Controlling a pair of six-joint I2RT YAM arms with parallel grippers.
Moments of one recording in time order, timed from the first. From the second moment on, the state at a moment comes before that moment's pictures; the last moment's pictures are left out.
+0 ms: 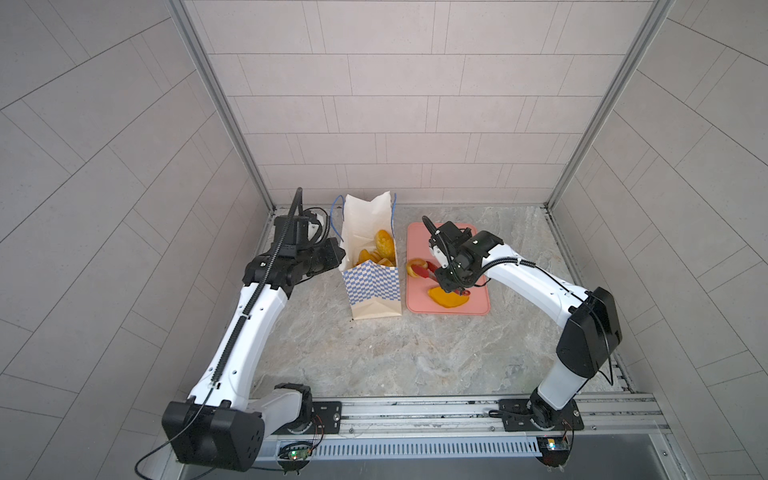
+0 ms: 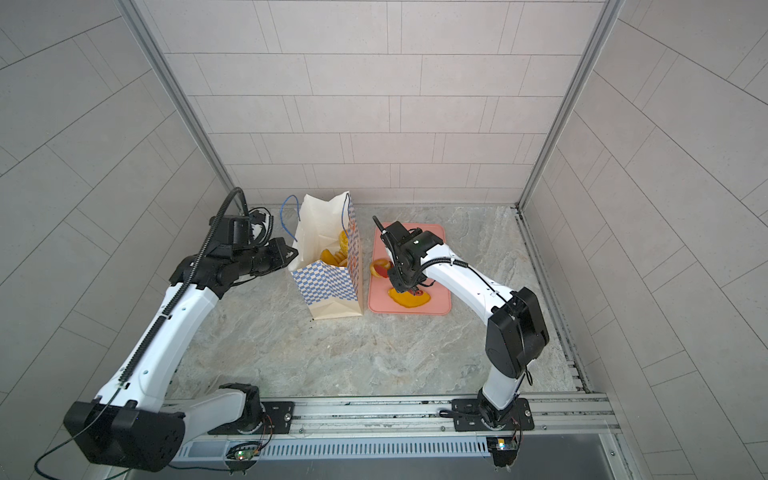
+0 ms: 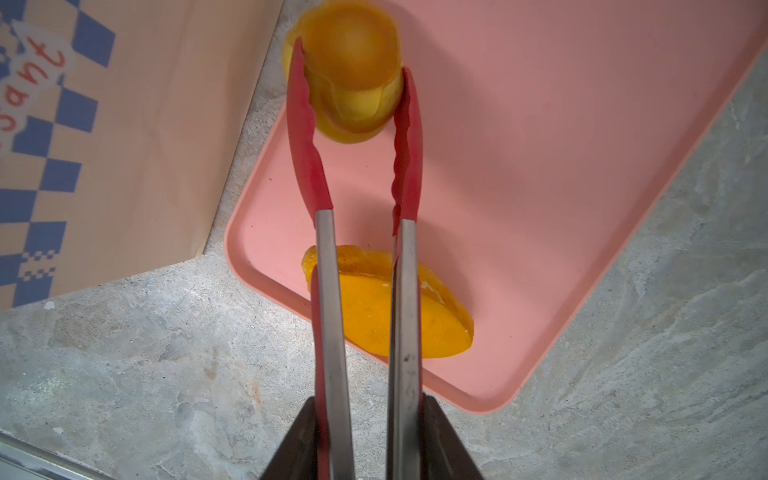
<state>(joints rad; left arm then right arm) -0.12 1.18 1.22 -0.77 0.37 -0.50 0.60 1.69 1.51 -1.08 0.09 0.14</state>
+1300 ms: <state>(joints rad) -0.12 1.18 1.22 -0.77 0.37 -0.50 0.57 1.40 1.80 -1.13 0.25 0.15</state>
